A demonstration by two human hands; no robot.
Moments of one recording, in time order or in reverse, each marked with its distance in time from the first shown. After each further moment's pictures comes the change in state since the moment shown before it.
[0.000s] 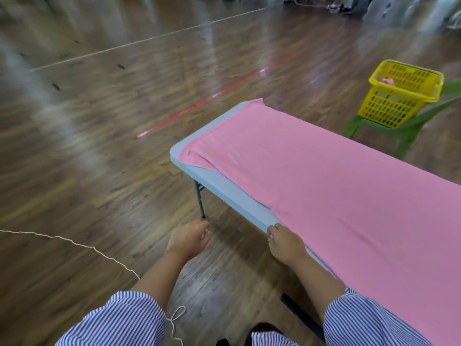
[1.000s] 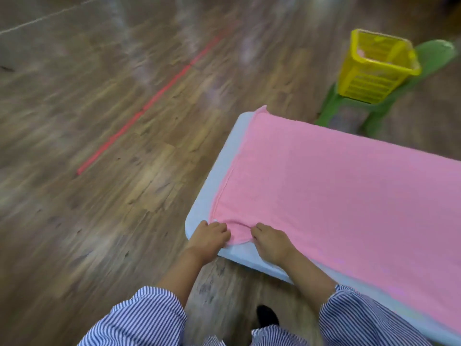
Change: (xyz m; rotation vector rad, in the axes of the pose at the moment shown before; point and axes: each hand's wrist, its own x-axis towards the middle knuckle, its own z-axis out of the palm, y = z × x) left_hand 0.351 -0.215 -0.041 0.457 -0.299 0.746; right_hand 0.350 -0.158 0.018 -0.028 -0.060 0.139
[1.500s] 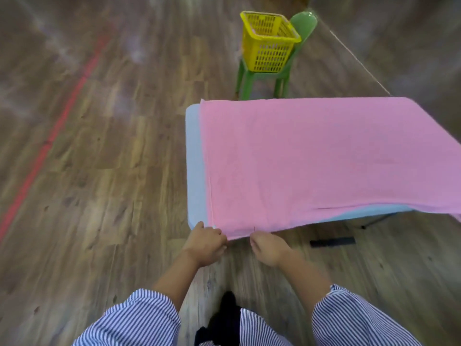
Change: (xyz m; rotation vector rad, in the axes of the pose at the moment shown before) left_hand -0.057 -0.053 -0.002 0.128 0.053 0.431; right_hand -0.052 -0.129 0.027 0.271 -0.056 0.517
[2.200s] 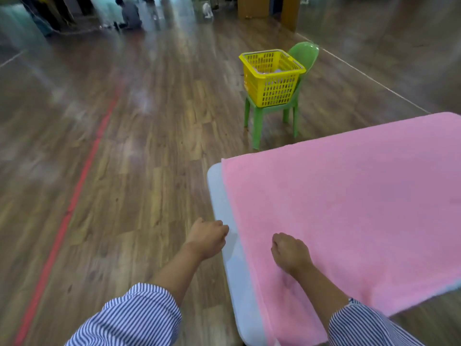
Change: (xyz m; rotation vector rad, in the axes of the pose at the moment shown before) left_hand 0.138 -0.244 -0.070 0.016 0.095 -0.070; right_hand 0.208 -0.023 -0.089 -0.049 0.528 0.225
